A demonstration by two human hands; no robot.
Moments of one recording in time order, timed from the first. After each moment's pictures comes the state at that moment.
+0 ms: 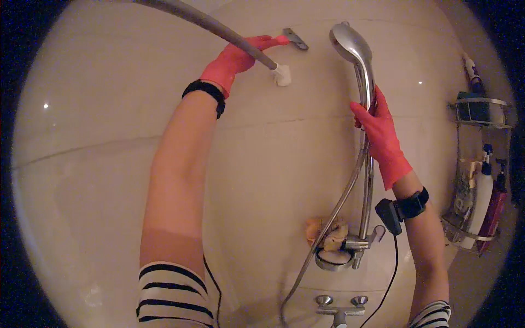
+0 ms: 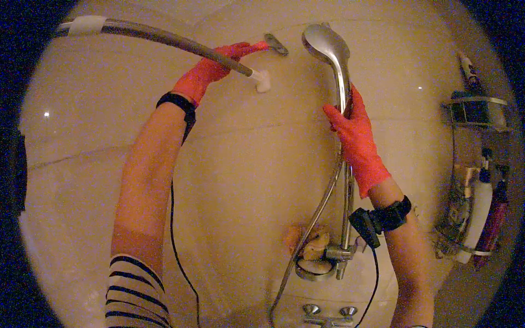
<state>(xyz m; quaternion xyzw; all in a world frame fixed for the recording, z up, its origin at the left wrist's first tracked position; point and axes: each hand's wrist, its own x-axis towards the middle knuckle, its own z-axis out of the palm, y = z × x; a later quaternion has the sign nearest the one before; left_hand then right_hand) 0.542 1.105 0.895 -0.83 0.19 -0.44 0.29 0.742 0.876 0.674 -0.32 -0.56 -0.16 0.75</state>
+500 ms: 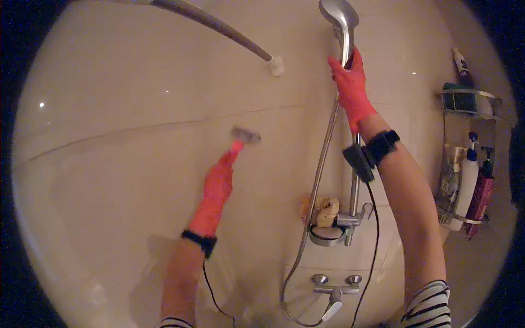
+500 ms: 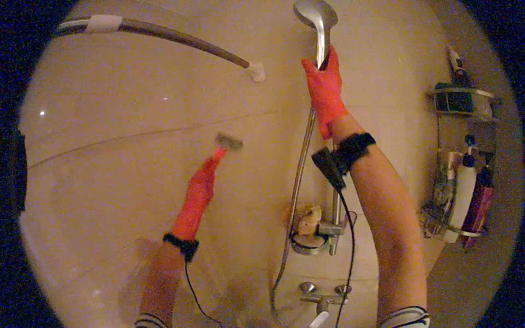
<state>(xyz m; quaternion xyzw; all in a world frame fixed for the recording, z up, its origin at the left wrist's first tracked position) 0.470 1.110 0.545 -0.84 -0.22 -0.50 0.00 0.736 0.908 0.739 -0.26 -0.52 -0.31 0.75</state>
